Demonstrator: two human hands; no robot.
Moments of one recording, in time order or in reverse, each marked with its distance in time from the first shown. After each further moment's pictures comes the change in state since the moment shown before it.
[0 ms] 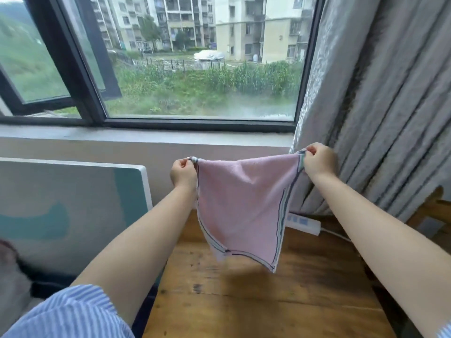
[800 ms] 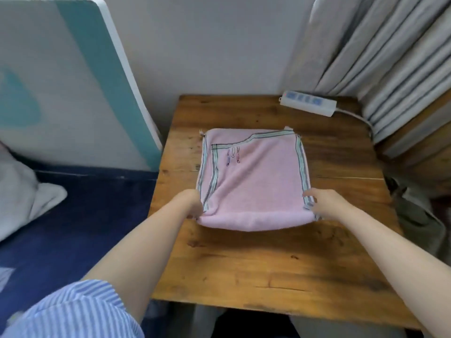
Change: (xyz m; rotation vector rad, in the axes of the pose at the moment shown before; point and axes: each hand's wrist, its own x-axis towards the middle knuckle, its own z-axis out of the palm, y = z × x) left_hand -0.117 -0.230 -0.150 1.797 -1.065 -0.378; right_hand -0.251 0.213 0.055 -0.648 -1.060 0.190
